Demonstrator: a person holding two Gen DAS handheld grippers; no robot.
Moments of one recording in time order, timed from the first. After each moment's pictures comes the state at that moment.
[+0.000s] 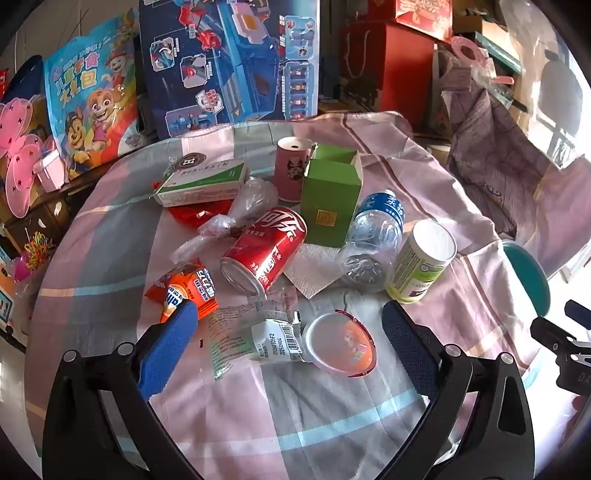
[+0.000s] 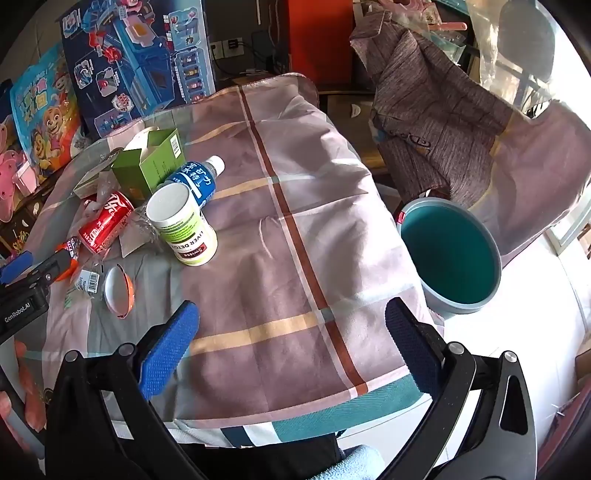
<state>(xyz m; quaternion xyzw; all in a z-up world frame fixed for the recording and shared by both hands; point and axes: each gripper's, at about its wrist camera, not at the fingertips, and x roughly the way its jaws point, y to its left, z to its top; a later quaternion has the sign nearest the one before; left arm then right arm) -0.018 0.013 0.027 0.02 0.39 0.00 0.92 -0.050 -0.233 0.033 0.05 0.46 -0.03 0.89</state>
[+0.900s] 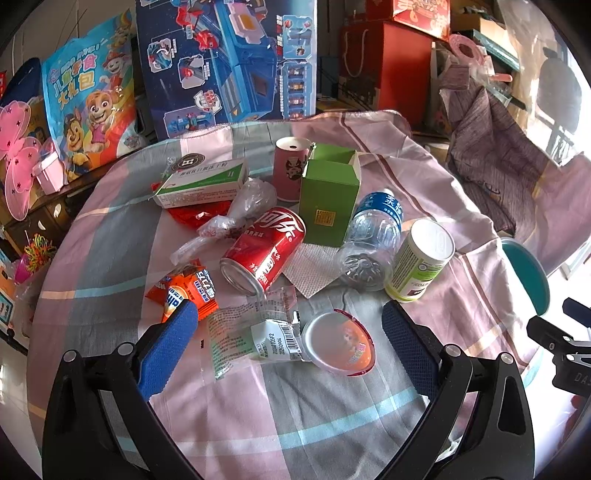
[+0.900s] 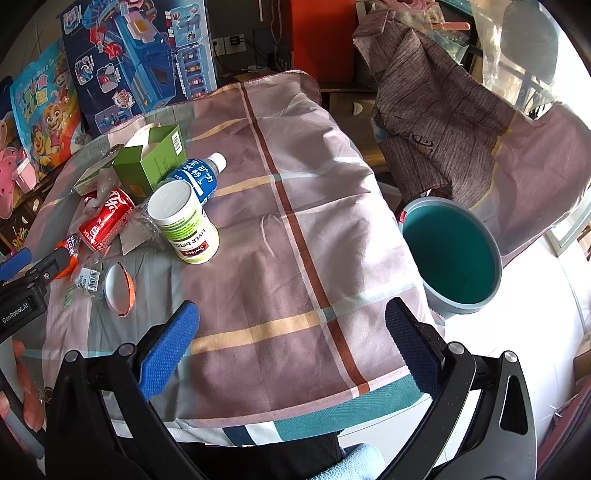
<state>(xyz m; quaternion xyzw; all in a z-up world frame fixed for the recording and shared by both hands) -0.018 0.015 0.025 0.02 0.39 -0.01 0.92 -0.049 -0.230 0.031 0.05 0.46 -0.03 0.89</state>
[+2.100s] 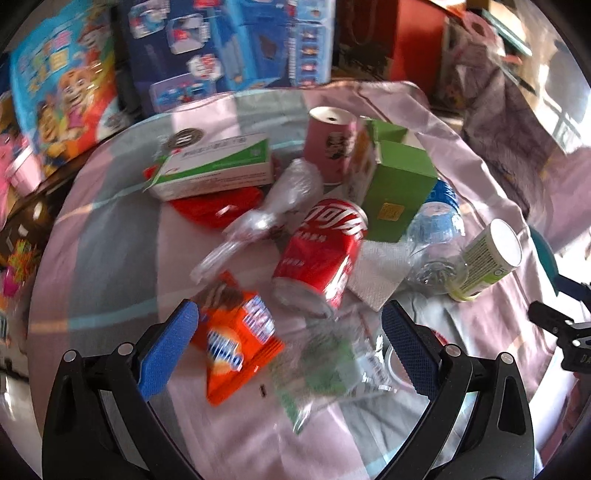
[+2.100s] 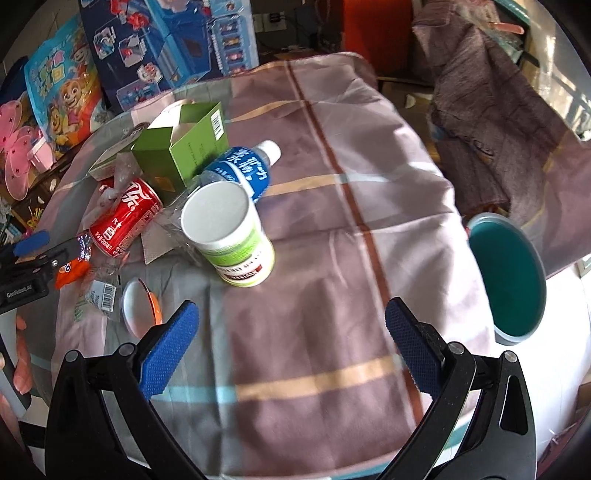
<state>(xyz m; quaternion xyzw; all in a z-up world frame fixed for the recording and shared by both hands) 0.055 0.075 0.005 0.04 0.45 -0.05 0.89 0.022 -0.177 0.007 0.03 0.49 0.04 0.87</state>
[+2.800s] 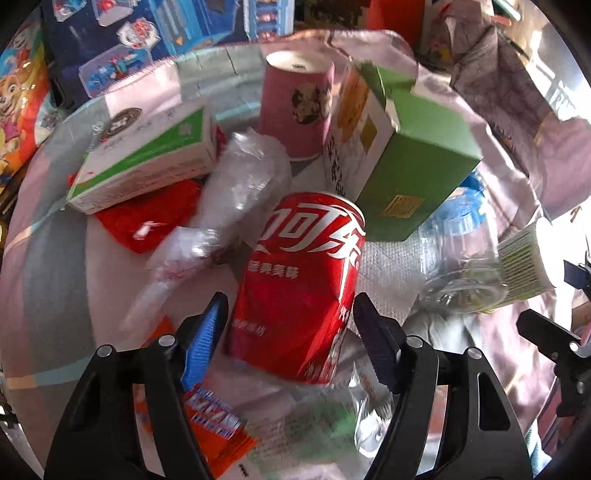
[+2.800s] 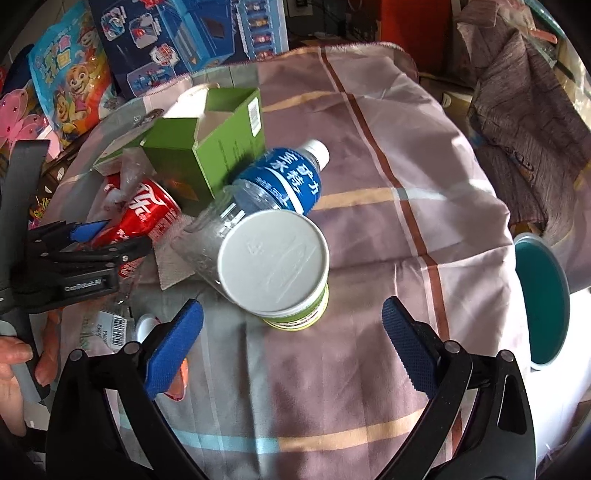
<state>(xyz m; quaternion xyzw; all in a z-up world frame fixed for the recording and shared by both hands) 0.130 0.056 -0.047 0.06 0.53 -0.11 0.84 0.067 -0.144 -0.010 0.03 0.52 0.06 0.85</state>
